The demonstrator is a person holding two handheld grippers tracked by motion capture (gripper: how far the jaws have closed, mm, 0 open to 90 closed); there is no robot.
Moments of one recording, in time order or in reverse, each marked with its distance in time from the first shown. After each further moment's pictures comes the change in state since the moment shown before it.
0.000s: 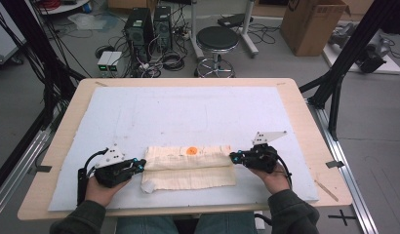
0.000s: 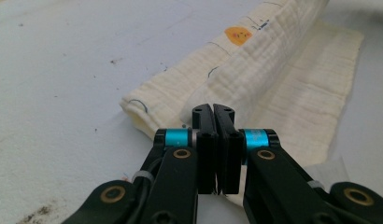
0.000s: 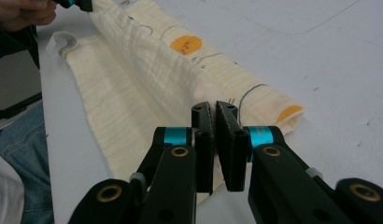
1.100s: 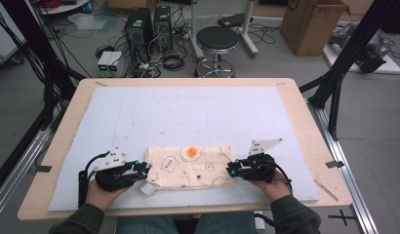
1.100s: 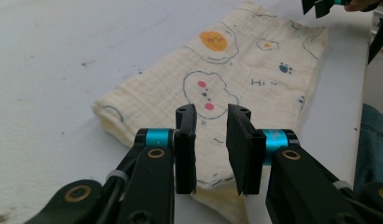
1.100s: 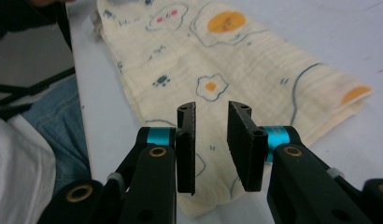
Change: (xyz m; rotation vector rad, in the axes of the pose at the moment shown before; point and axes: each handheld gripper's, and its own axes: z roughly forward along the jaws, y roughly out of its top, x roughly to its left) left arm -0.010 0.000 0.003 -0.001 -0.087 -0.010; right arm 0.021 -0.011 0.005 0.069 0.084 -0.037
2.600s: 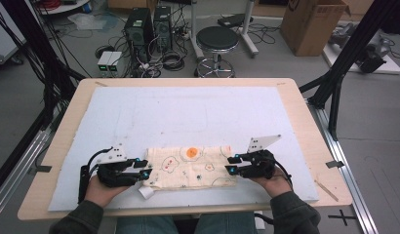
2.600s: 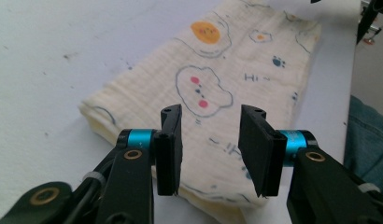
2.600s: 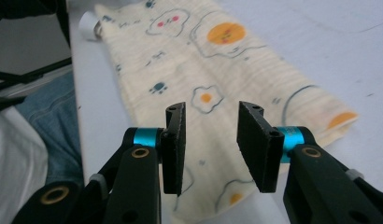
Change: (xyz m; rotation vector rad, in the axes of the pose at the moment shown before) left arm 0.013 0.013 0.000 0.025 -0.036 -0.024; right arm -0.004 0.015 -0.005 -0.012 -0.020 -0.065
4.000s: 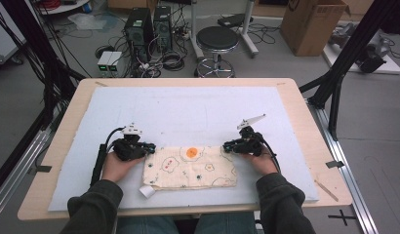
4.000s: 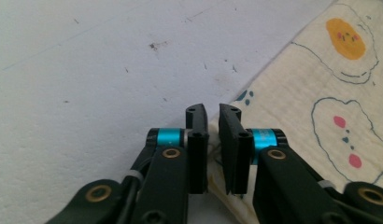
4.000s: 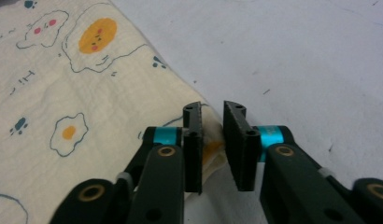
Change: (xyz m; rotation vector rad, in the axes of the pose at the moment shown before) left arm 0.061 0.014 0.060 0.155 0.140 -0.123; right arm -0.075 0.013 0.043 0.124 -0.091 0.169
